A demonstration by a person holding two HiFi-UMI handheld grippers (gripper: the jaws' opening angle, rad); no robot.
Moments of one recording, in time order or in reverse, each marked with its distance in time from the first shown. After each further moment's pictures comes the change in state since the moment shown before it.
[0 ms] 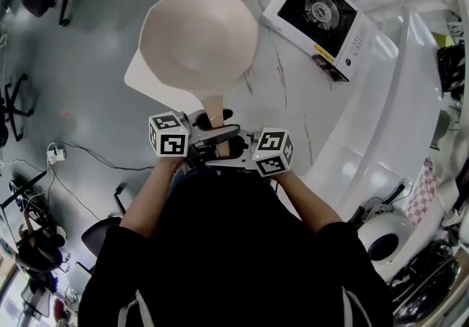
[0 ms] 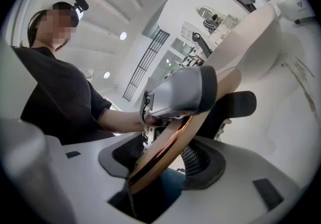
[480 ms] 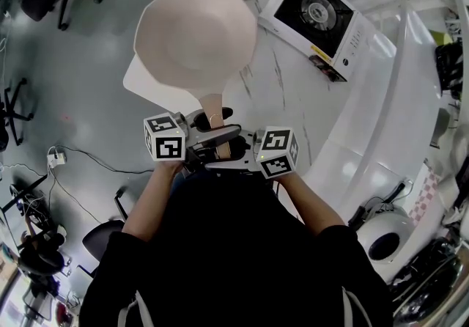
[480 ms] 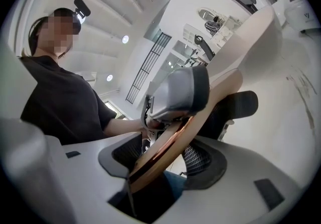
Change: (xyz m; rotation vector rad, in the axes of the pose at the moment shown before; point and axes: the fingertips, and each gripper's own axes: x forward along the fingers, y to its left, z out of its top) left arm 0.000 -0.024 0.027 0.003 -0.032 -0.005; right arm -0.008 0.021 0.030 0.000 -0.028 0.031
